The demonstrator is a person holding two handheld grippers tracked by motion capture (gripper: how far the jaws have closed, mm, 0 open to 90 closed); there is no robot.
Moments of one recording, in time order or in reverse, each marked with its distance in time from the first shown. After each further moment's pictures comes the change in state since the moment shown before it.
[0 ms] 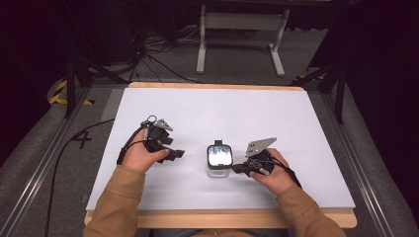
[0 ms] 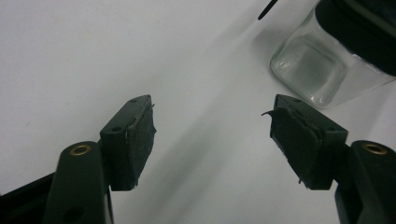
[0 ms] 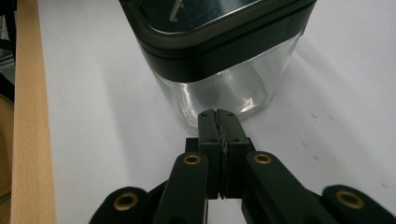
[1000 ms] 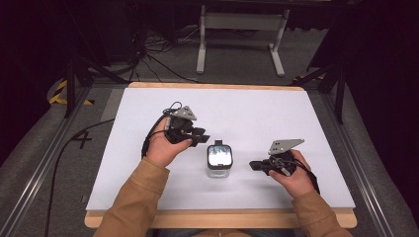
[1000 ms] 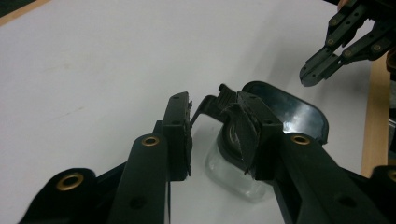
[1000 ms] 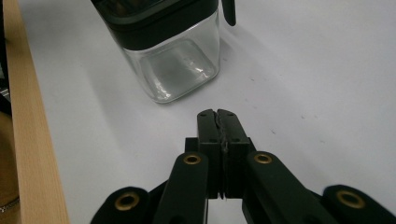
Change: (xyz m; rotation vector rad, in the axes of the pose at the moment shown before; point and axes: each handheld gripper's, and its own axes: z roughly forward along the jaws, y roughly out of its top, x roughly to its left) left arm -0.042 0.064 0.008 -0.184 -0.122 0.129; right arm -0.008 -0.029 -0.048 -0.081 -0.094 0.106
